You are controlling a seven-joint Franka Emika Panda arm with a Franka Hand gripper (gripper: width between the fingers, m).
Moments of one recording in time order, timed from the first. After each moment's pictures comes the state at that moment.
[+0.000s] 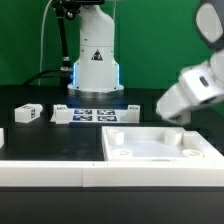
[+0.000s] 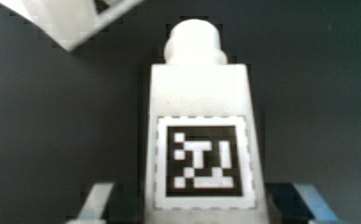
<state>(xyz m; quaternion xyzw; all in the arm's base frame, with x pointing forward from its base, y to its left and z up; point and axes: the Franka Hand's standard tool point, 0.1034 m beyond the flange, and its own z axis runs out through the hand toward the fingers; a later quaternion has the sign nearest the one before) 0.392 0.169 0.044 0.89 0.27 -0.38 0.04</state>
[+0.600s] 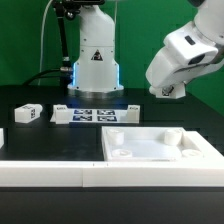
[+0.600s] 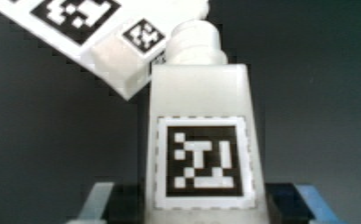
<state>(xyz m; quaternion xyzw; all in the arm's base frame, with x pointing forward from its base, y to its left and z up) 0.406 0.149 0.084 0.91 0.28 -0.30 0.02</state>
